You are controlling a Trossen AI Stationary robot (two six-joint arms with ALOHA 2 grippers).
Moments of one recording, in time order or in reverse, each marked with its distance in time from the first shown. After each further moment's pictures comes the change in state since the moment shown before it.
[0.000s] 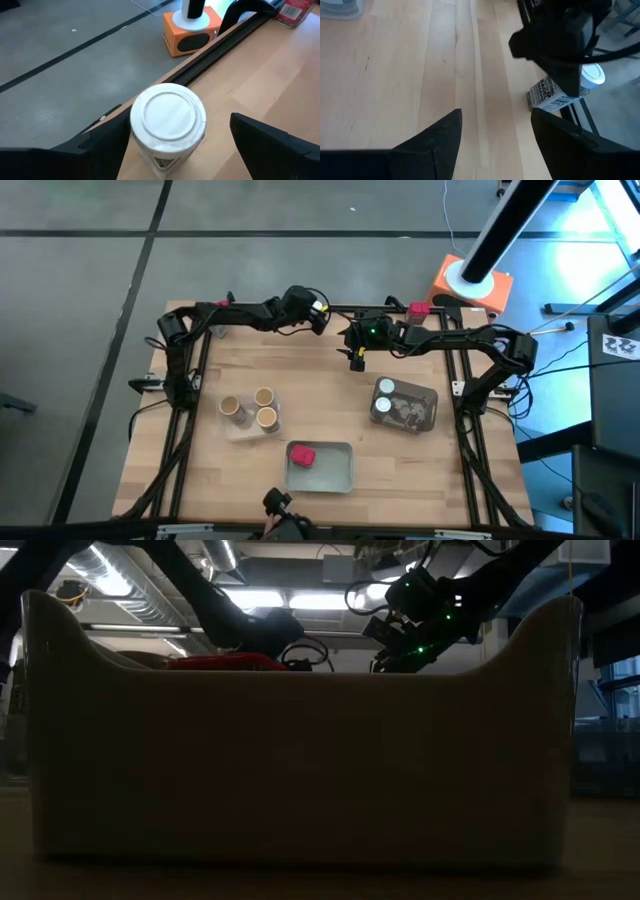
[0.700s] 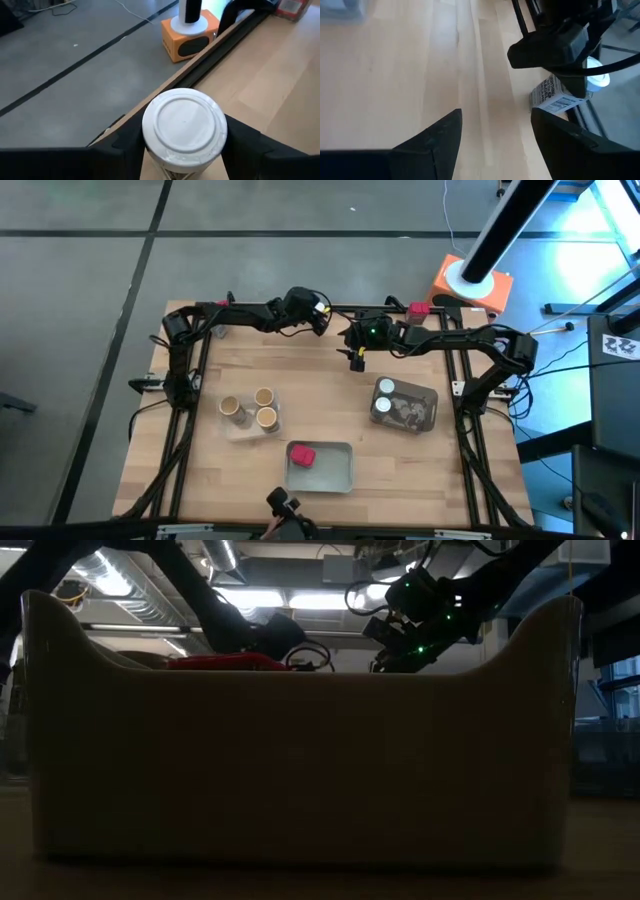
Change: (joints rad) left arm 0.000 0.042 0.001 0.064 0.002 0.098; right arm 0.000 -0.002 0.000 -0.006 -0.008 0.029
